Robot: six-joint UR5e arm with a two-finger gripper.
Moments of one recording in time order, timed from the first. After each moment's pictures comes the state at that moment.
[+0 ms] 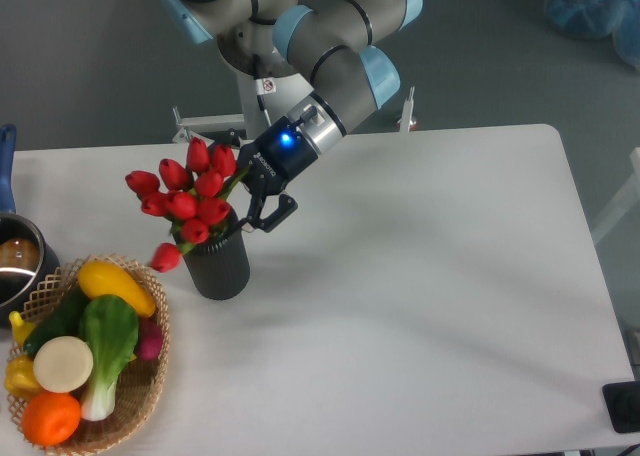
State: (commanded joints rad) arm 2.63 -1.65 -2.24 -0.79 0.33 1.38
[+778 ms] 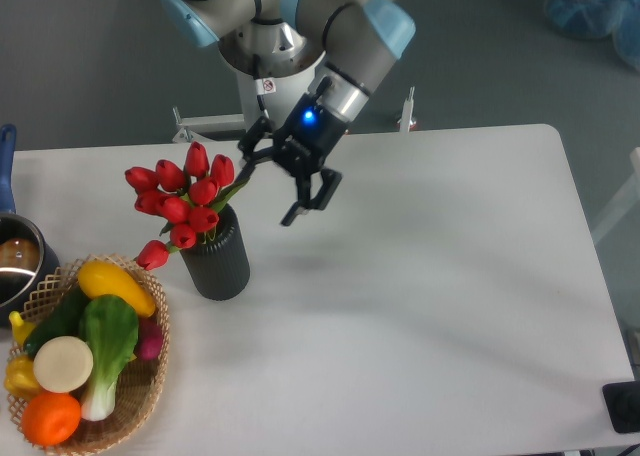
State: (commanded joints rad) arm 2.81 -1.46 -2.22 -0.80 0.68 1.38
